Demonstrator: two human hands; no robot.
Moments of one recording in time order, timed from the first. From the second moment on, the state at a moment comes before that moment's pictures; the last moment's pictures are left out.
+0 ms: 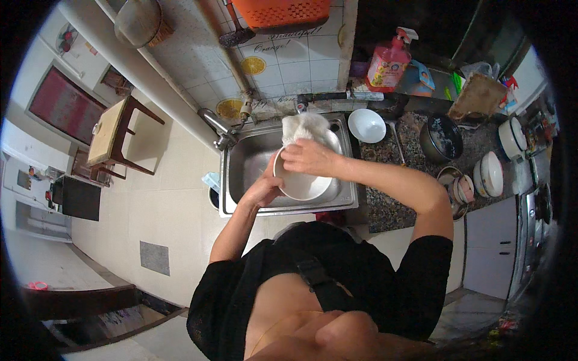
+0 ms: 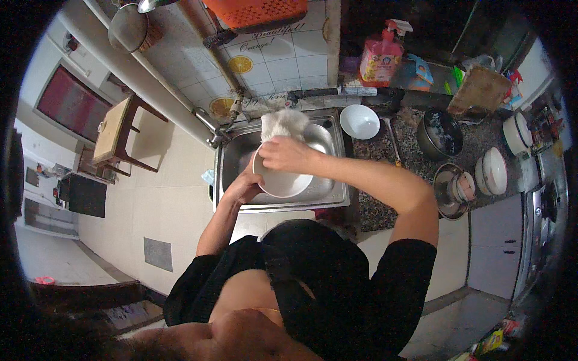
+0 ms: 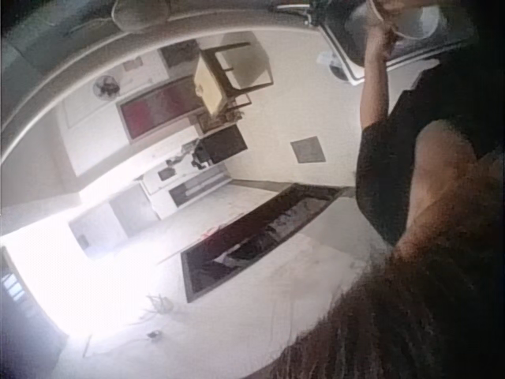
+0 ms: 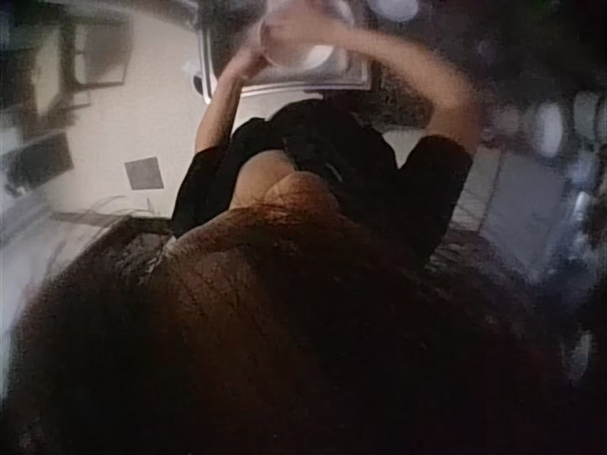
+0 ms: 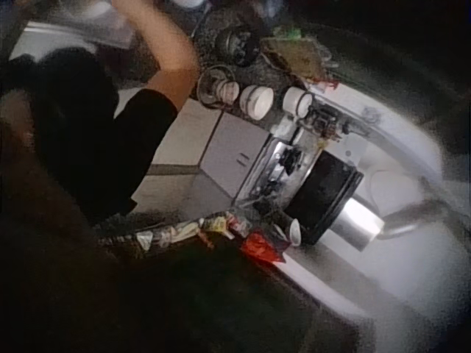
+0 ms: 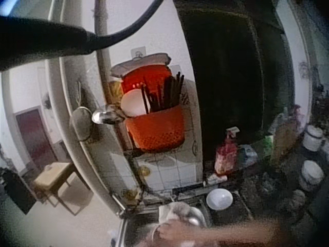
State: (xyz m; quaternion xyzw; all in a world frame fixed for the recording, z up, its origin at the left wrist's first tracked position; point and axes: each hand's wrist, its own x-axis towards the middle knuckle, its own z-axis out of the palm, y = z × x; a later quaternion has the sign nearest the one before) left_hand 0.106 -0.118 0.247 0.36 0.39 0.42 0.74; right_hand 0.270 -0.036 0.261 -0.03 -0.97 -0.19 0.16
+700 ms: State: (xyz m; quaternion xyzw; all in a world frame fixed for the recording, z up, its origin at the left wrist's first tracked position) left_hand 0.119 -0.093 0.165 0.28 0.34 0.62 0.65; right_hand 0.200 -0.065 0.201 -0.43 -0.49 0.54 0.53
